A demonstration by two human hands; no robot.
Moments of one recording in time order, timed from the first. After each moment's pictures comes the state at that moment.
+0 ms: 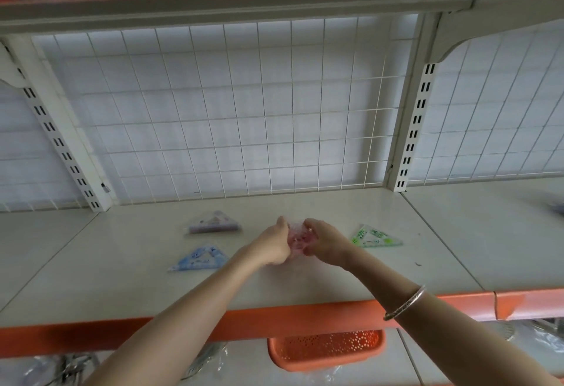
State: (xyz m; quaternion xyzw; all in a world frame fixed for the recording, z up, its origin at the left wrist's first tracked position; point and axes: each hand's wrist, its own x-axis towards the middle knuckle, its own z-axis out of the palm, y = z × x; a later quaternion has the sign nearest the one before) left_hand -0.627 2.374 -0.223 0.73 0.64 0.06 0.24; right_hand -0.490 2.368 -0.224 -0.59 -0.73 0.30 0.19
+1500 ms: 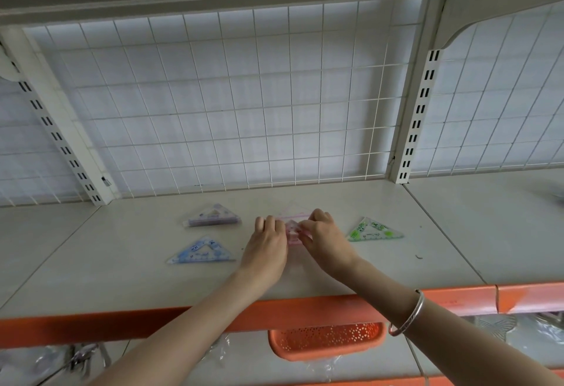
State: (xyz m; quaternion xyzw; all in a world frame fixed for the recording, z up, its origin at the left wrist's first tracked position) left_hand -0.632 2.346 -0.257 0.80 0.58 0.12 -0.10; right_hand -0.492 2.359 -0.250 -0.54 -0.79 0.11 0.27
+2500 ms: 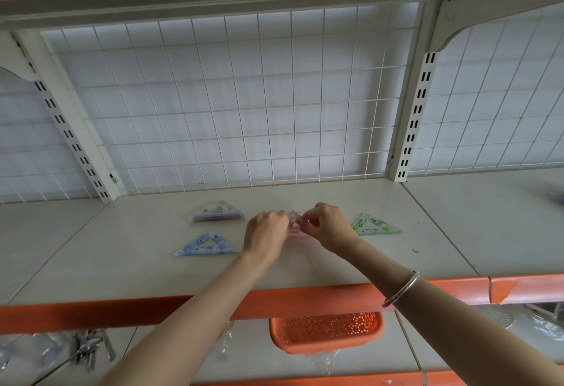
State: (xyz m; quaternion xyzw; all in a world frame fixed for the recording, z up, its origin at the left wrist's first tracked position) left_hand -0.622 2.349 -0.229 0.75 0.64 0.07 -0.14; right_hand -0.485 2.365 -0.232 -0.55 -0.77 0.18 0.29
